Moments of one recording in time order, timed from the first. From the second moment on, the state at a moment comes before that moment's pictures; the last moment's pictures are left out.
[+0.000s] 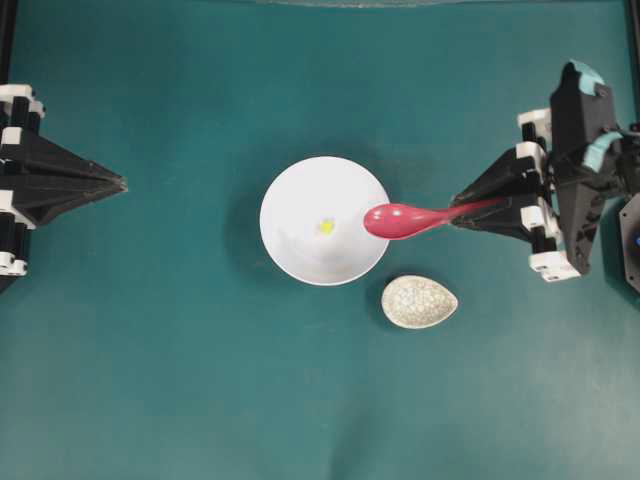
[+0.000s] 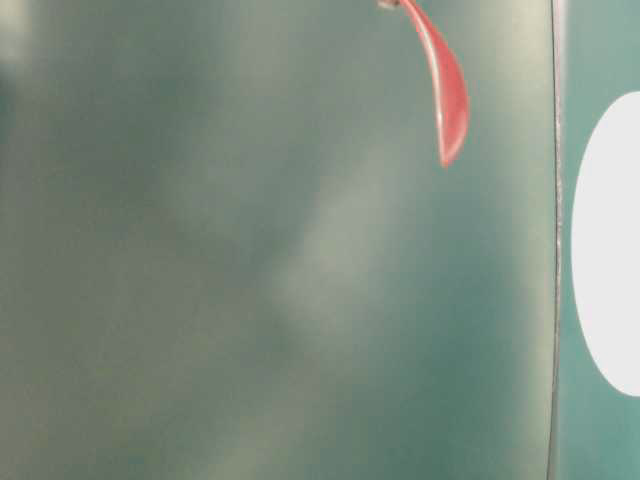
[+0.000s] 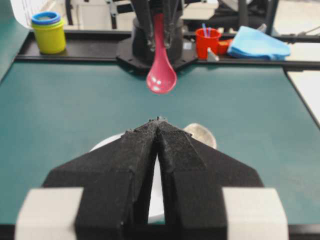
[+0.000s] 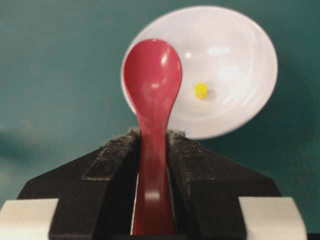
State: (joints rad) left arm 0.00 -0.96 1.17 0.01 -0.23 -0.01; right arm -0.09 -0.60 0.93 0.56 0.21 -0.38
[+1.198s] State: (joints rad) left arm 0.00 -0.96 1.17 0.01 -0.26 -0.01; right arm -0.22 -0.12 0.57 0.38 0.64 -0.37
